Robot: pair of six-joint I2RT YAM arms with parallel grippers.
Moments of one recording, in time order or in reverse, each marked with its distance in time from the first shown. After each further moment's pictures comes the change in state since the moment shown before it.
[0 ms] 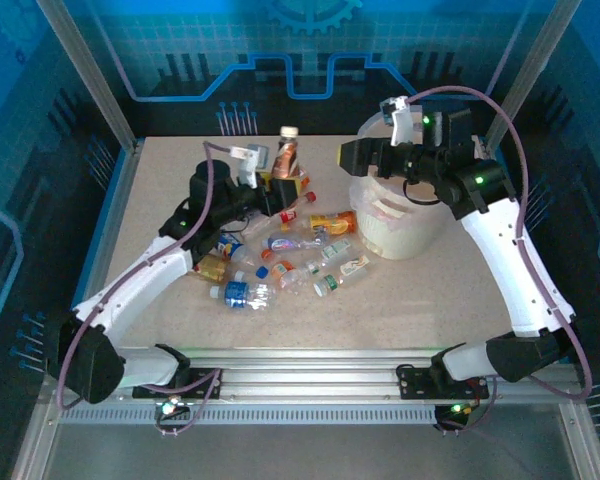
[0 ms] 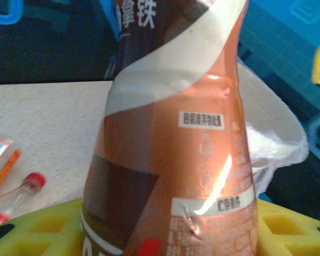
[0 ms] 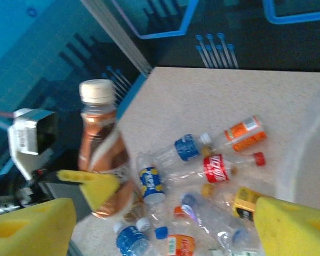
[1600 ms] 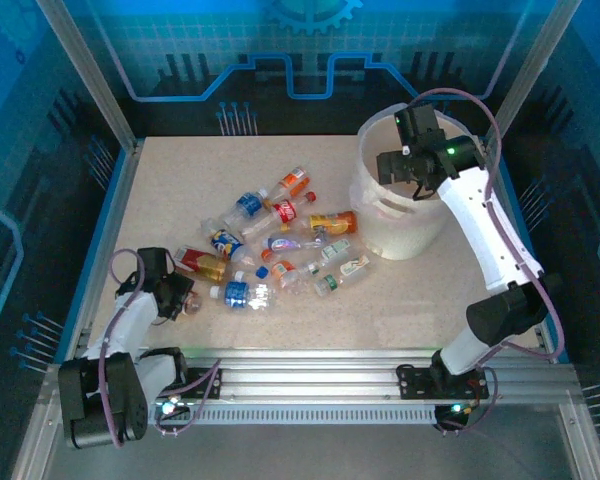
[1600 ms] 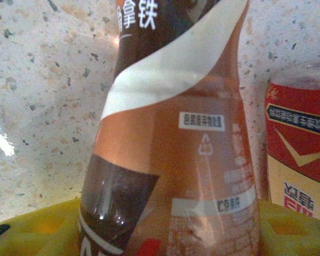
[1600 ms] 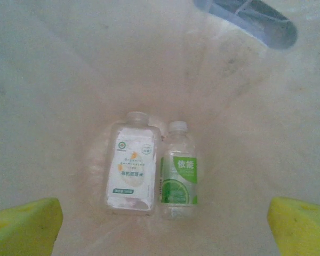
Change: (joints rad) left arm 0.658 -0.285 -0.660 -0.586 -0.360 -0.575; right arm -0.043 0.202 0.106 -0.394 0.808 -0.179
